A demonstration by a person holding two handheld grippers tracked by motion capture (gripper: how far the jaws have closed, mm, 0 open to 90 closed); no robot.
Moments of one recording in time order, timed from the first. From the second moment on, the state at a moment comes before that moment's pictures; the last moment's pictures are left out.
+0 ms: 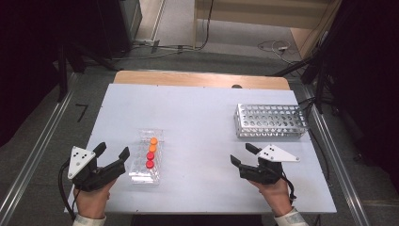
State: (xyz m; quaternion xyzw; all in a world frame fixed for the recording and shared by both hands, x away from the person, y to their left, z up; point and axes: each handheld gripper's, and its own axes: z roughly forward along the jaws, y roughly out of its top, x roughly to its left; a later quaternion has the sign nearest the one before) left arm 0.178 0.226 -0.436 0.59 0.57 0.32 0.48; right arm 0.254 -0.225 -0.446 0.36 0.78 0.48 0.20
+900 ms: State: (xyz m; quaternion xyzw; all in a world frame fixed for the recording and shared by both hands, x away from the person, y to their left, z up) left arm 0.182 0.230 -0.442 0.59 0.58 0.32 0.47; right arm 0.253 -0.255 -0.446 0.38 0.76 0.47 0.21
